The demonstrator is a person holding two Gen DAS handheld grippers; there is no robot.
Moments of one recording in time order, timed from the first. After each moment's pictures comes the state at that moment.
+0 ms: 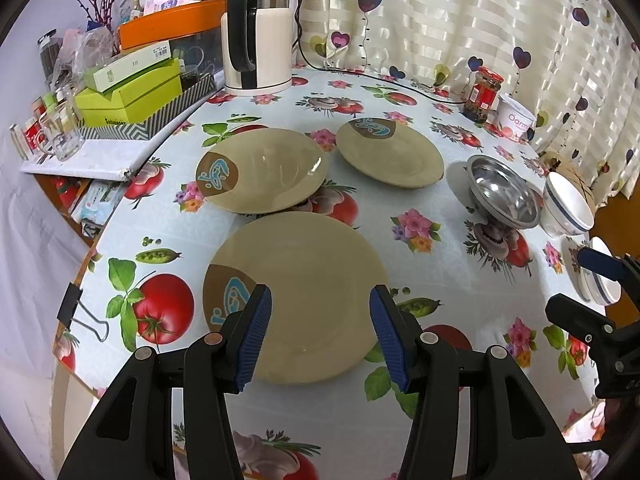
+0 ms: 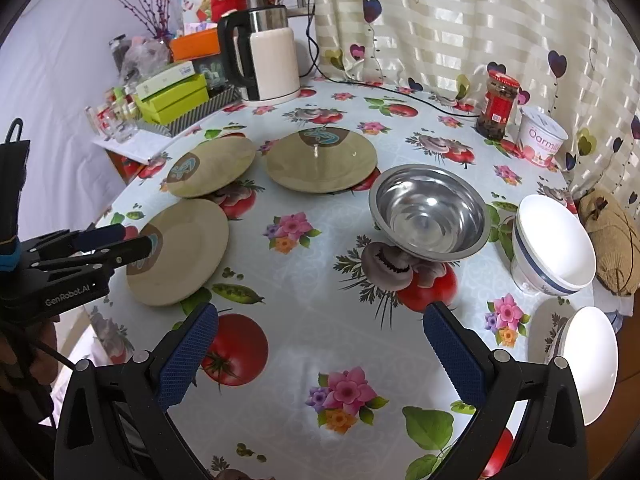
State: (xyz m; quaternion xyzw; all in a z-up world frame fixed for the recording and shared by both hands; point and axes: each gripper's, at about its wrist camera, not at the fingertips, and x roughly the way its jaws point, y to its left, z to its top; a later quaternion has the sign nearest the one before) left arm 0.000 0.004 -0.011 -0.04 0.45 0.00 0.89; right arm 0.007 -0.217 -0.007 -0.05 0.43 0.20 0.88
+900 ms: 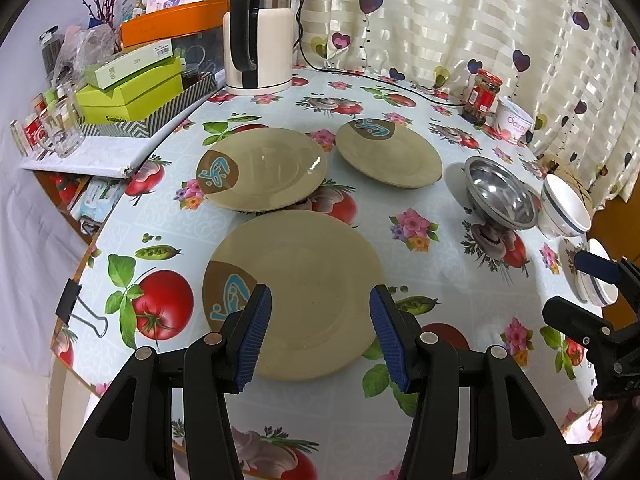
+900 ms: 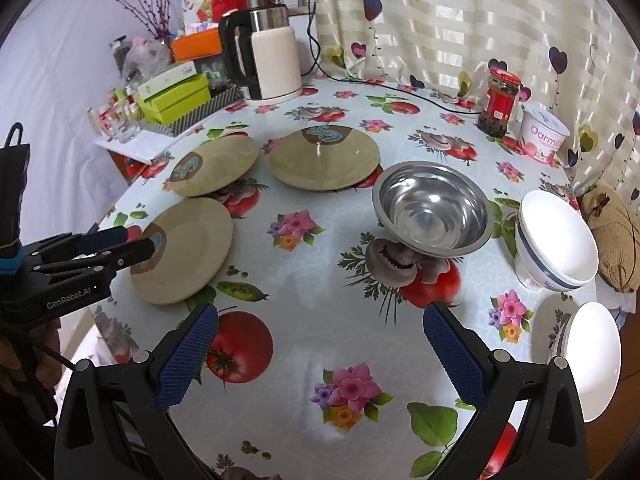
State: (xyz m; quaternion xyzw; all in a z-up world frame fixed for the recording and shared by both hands) left arm -0.003 0.005 -0.008 -0.05 0.45 0.00 0.89; right arm 0.006 -0.216 -0.008 -0.05 0.43 0.20 0.88
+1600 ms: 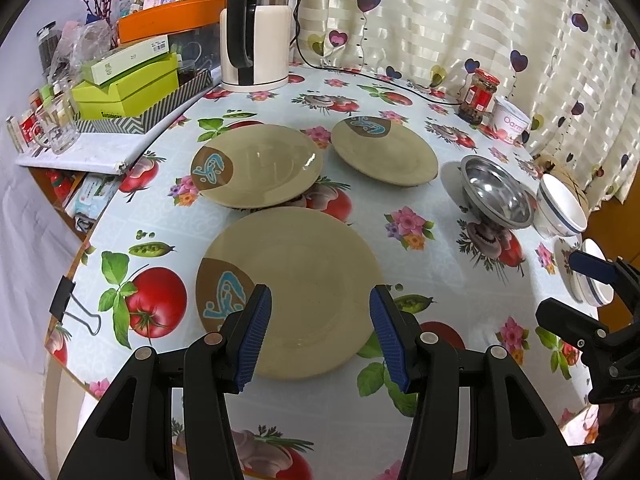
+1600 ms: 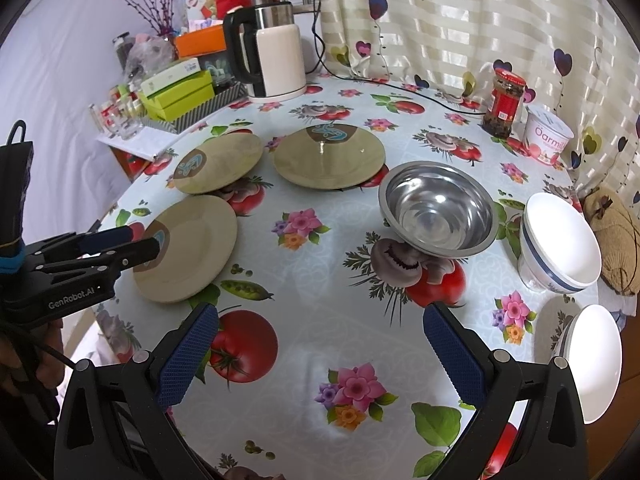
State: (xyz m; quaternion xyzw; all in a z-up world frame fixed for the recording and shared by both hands) left arm -0.002 0.005 -0.011 -0.06 0.45 -0.01 0.89; right arm 0.004 -0.211 -0.007 -0.06 0.43 0.20 0.88
